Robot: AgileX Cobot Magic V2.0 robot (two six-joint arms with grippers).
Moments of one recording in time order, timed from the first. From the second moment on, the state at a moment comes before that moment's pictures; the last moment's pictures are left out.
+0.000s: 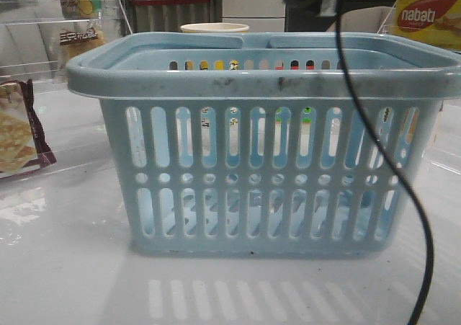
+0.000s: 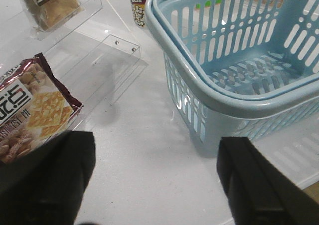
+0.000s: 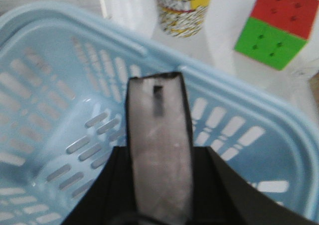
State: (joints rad) left arm -0.41 0.66 -0.70 -0.06 0.64 0.11; right arm 0.48 1.46 -1.34 0.01 0.69 0.03
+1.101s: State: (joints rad) left arm -0.34 0.92 -0.82 -0.08 0.56 0.11; right arm 0.52 0.75 -0.74 -0.01 0.60 0.03
